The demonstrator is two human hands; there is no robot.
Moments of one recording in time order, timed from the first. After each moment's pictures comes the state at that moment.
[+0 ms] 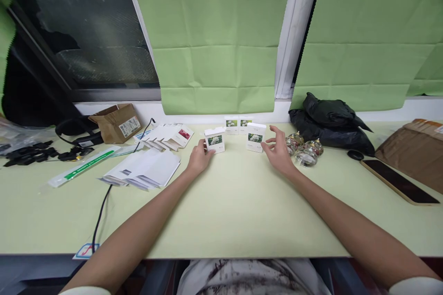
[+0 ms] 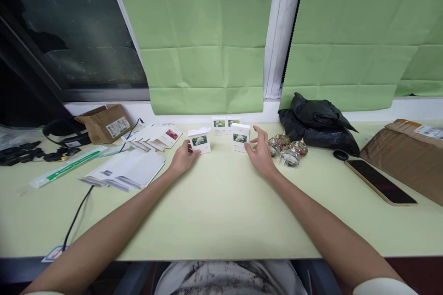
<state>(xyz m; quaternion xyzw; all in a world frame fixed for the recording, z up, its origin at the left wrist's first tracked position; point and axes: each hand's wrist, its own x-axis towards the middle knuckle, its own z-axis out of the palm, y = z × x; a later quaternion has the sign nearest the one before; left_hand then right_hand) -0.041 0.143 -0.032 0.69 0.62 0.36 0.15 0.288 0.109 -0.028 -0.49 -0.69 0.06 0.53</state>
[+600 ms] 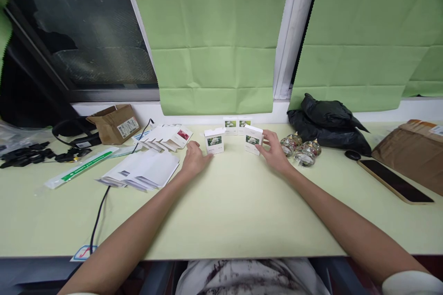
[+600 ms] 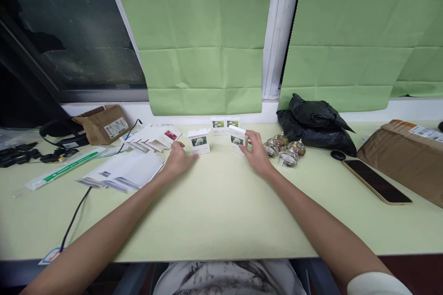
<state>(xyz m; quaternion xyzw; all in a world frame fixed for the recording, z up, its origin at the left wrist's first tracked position) -0.048 0.133 -0.027 0.67 0.68 0.29 0.05 0.288 0.121 -0.033 -0.42 -0.73 0.12 0.53</state>
